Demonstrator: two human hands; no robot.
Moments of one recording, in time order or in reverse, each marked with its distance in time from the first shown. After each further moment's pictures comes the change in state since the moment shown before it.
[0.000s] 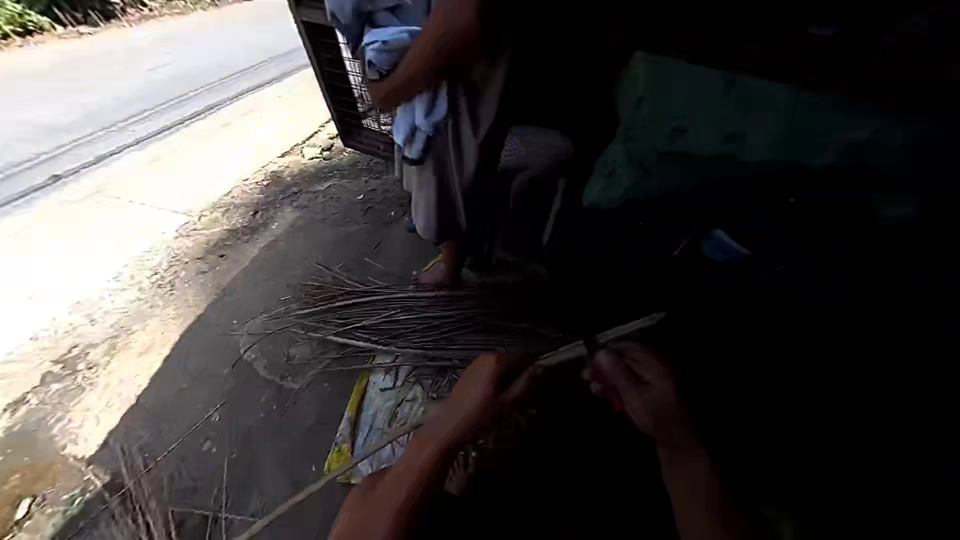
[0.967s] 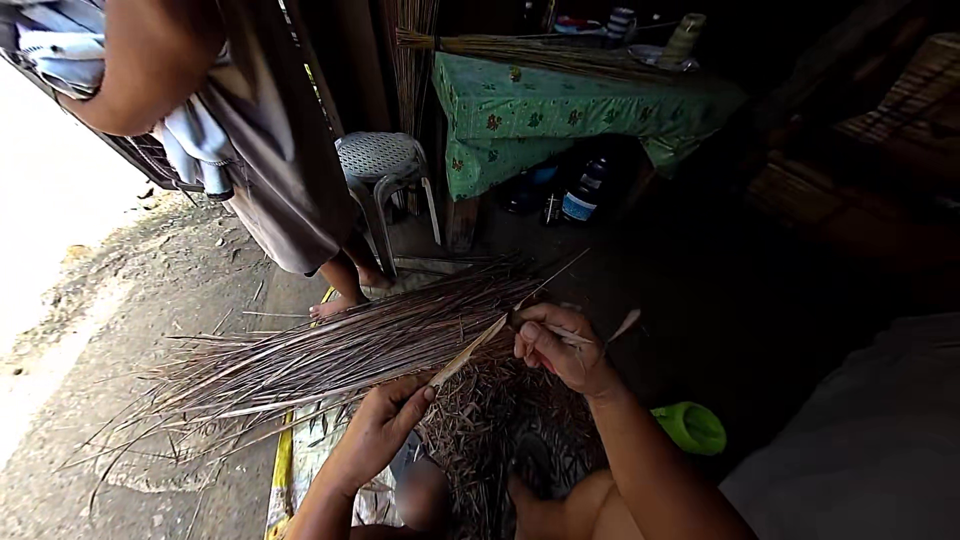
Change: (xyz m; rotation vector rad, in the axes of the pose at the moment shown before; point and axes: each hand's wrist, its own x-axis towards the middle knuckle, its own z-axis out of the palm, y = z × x) left_hand -0.002 -0.011 0.004 -0.147 -0.160 0.034; right_hand -0.017 -0.005 -0.061 0.100 0.047 -0.142
